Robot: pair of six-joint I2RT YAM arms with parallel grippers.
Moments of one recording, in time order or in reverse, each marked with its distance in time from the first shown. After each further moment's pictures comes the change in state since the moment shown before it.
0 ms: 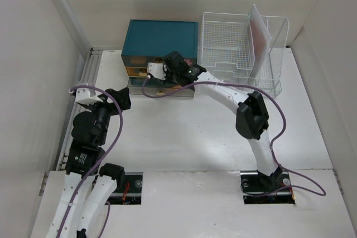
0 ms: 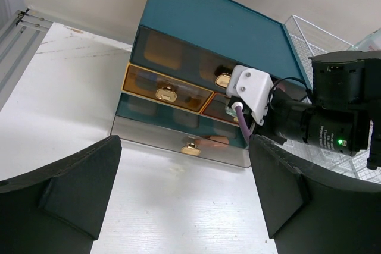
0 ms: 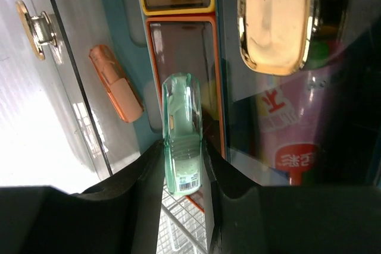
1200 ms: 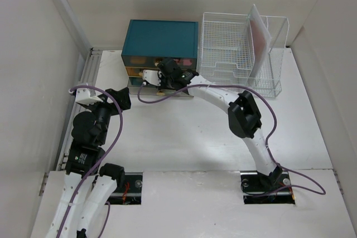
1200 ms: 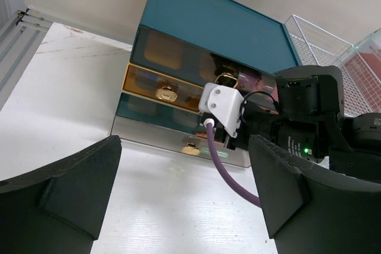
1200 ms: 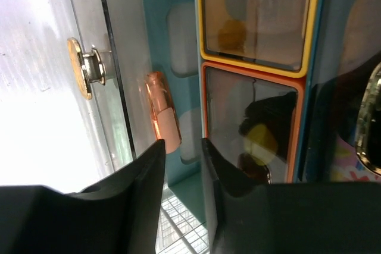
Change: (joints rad) left arm 0.000 0.000 0.000 0.000 0.000 0.000; right arm 0.032 0.095 0.025 0.033 -0.057 0.004
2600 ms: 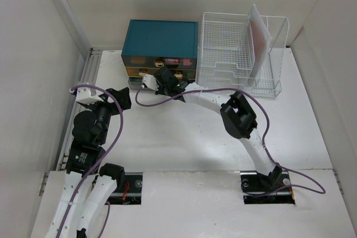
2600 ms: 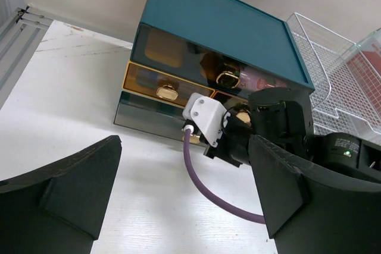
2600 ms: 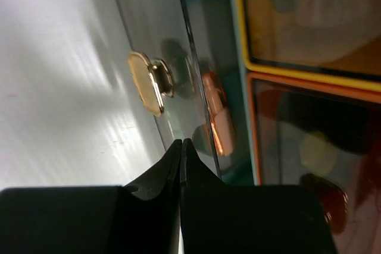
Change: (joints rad) left arm 0.000 0.008 -0.001 0.000 0.000 0.000; right arm 0.028 0.049 -0.075 0.118 0.086 0.148
